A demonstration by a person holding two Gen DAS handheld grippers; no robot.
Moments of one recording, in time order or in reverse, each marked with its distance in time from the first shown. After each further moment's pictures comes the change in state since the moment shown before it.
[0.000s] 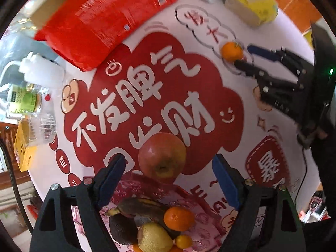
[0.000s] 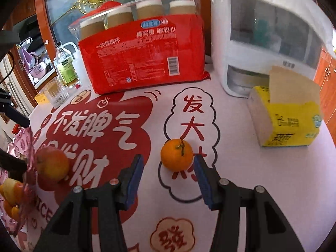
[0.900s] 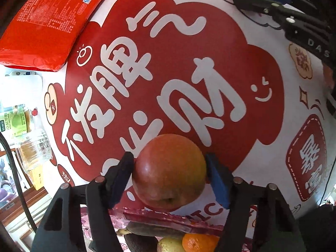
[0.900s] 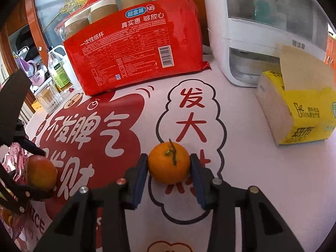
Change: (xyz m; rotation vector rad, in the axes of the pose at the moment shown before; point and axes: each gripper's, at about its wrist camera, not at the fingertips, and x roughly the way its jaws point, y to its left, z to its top) left arm 0.082 -0.017 0.015 0.165 0.190 0.135; right arm 0.033 -0.013 -0.001 0.063 -0.002 0.040
